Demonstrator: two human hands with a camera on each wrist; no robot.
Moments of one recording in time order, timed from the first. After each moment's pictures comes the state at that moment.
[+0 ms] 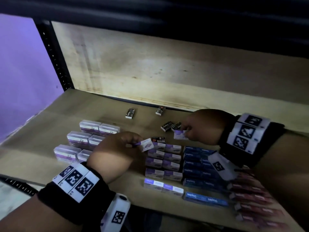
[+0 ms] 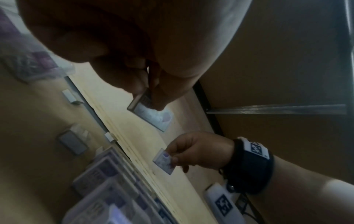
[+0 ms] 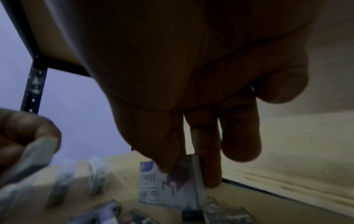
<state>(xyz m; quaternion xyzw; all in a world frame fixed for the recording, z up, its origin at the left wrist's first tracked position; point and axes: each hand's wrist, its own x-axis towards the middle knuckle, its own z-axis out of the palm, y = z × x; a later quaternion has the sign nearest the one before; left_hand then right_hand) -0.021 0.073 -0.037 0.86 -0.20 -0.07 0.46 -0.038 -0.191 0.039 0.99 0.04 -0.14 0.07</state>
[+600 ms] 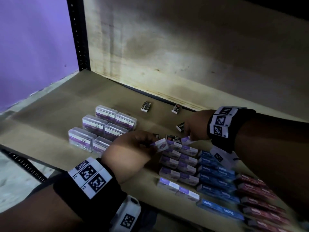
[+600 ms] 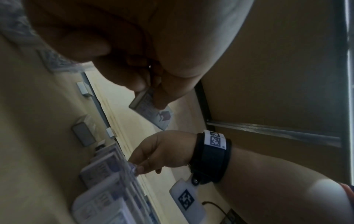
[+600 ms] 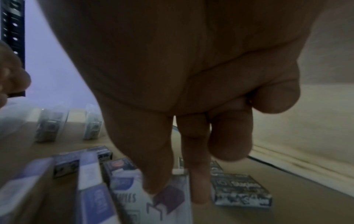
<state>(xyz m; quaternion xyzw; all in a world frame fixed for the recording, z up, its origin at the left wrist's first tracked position) -0.018 0.088 -0.072 0.79 -0.19 -0.08 0.58 0.045 -0.160 -0.006 0.94 0.06 -0.28 0.18</state>
